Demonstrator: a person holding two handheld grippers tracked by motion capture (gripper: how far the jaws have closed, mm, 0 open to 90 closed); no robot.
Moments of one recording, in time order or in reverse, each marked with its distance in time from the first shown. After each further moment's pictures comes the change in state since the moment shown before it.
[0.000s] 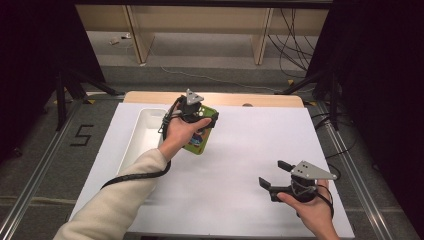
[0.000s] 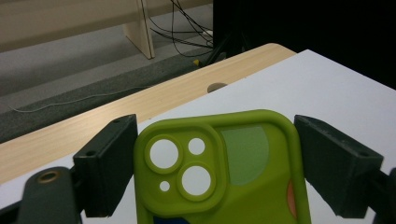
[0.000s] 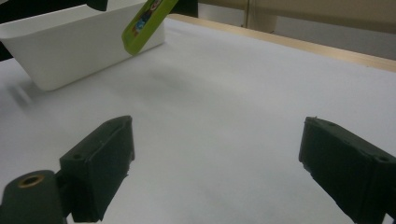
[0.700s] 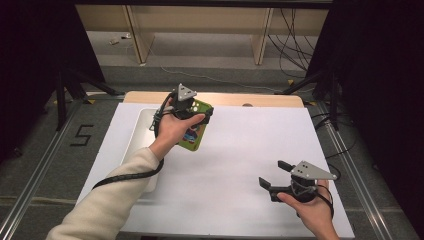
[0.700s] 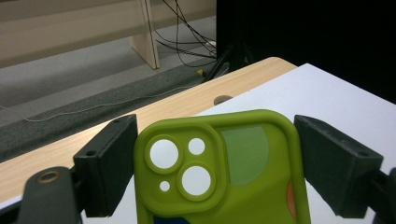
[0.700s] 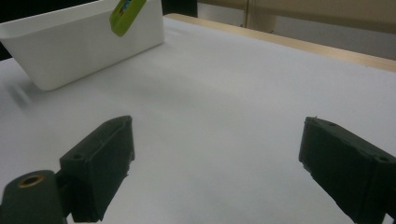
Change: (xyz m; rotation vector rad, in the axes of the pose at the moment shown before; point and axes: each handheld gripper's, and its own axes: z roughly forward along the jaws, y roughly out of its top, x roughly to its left) left arm 0.008 0.013 -0.025 -0.039 0.010 0.003; right arm 0.000 0.000 0.000 0.002 -0.002 -0.001
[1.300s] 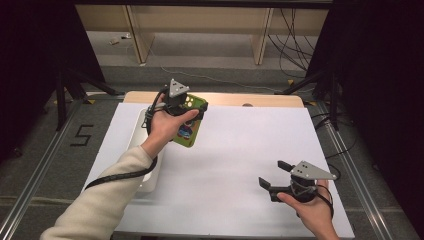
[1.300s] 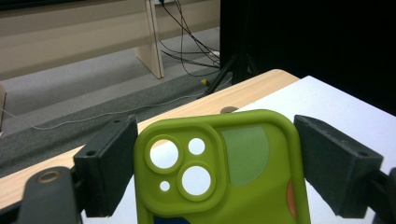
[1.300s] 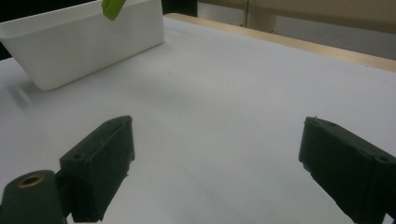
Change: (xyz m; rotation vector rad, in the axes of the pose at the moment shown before) left arm 0.012 0.010 -0.017 -0.042 0.014 -0.004; right arm 0.000 0.000 0.000 0.001 -0.001 -0.001
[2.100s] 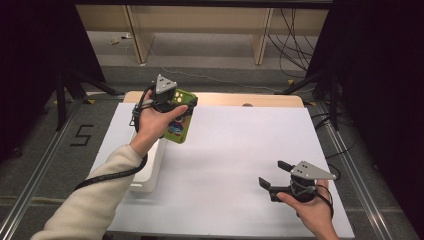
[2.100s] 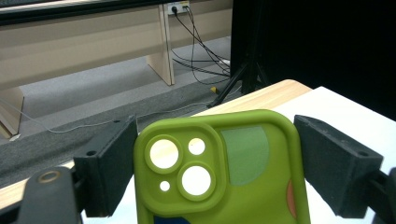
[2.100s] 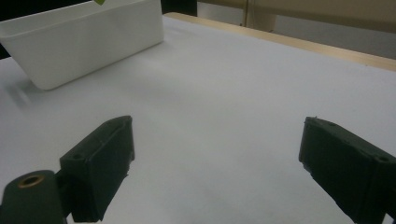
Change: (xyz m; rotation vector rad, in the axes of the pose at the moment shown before) left arm 0.020 0.005 -0.020 -0.034 0.037 -0.011; right arm 0.000 0.000 0.000 0.006 -0.004 -0.001
